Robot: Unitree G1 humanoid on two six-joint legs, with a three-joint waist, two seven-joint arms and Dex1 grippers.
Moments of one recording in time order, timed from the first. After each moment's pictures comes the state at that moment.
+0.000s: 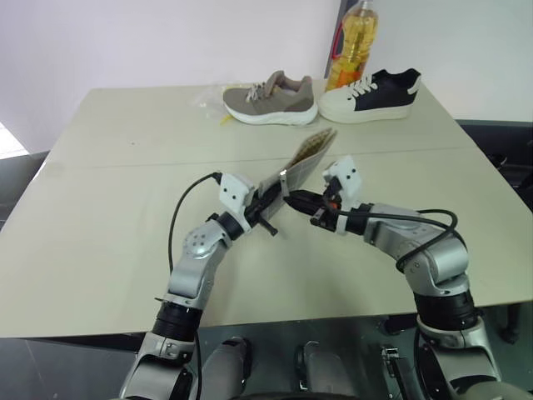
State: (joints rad) left arm -0.35 0.07 -0.13 0.03 -0.23 0.06 -0.55; right arm -0.46 -0.41 0.03 -0.31 0.48 0.89 0.61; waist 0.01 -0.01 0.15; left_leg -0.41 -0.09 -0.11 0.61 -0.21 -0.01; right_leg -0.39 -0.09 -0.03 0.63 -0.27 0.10
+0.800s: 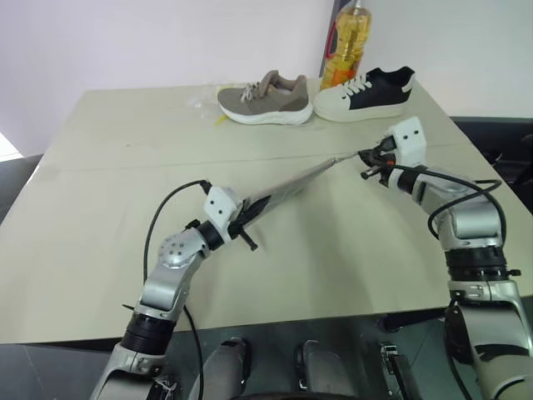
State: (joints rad) left arm -0.26 0.27 -0.14 -0.09 -0.23 0.07 -0.64; right arm -0.62 -0.62 -0.05 0.16 0.24 0.59 0.57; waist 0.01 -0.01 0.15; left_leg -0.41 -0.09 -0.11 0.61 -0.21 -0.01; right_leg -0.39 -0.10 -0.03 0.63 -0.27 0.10
